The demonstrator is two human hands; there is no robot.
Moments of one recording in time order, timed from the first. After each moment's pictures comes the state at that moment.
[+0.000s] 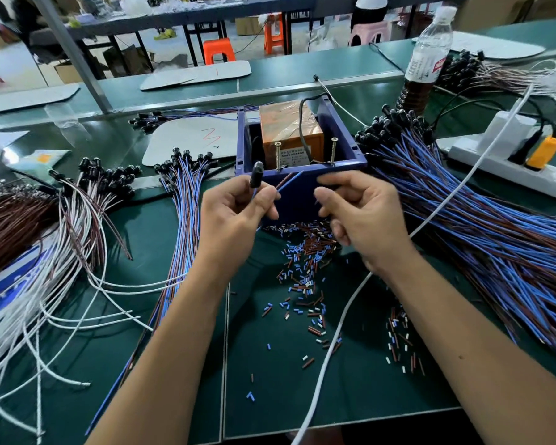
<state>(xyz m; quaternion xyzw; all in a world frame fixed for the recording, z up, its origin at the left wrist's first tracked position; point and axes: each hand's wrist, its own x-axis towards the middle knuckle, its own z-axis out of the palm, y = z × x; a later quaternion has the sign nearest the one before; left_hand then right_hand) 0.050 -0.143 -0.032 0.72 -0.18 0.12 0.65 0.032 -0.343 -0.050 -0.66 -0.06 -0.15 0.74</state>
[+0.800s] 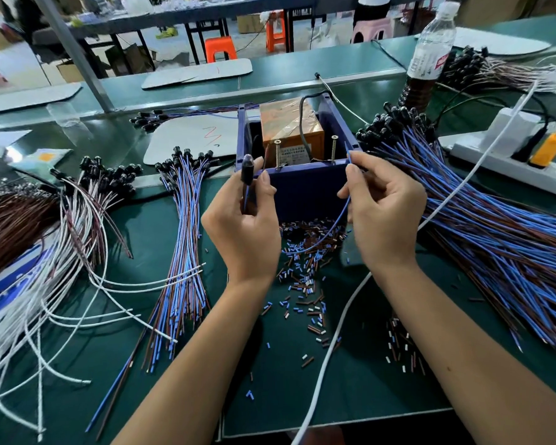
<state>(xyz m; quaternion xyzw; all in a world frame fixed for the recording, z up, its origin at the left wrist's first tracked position) 0.042 -0.180 -0.042 0.71 -0.07 0.43 0.55 0.029 -0.339 -0.045 -0.72 0.01 -0.39 0.58</state>
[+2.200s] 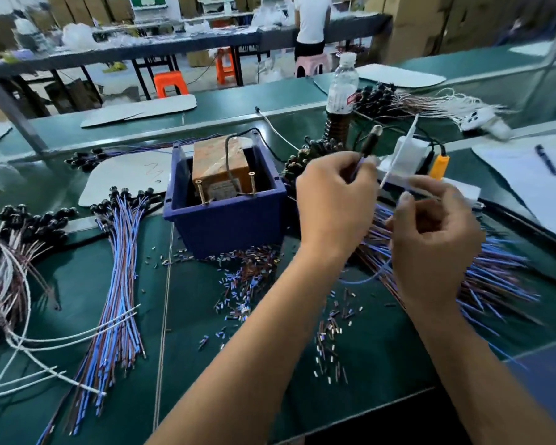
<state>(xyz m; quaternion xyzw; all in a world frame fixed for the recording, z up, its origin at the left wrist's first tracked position) 0.013 -0.346 0.034 0.76 -0.19 0.12 0.61 -0.043 -0.441 -0.025 -0.69 0.14 -0.54 0.47</state>
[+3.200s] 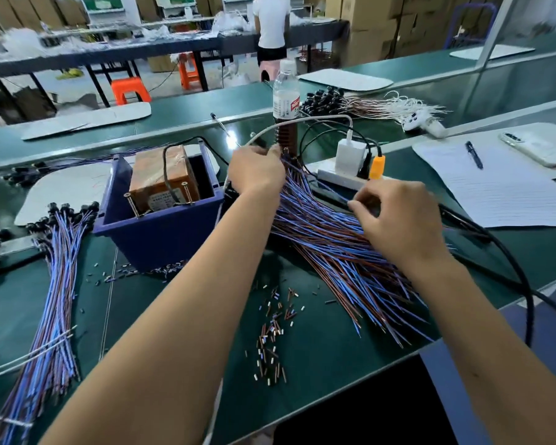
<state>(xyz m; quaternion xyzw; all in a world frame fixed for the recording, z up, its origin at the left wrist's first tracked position) 0.101 -0.389 0.036 0.80 0.04 0.04 0.60 -0.056 -0.530 0.002 -0.92 0.10 -0.33 0.16</state>
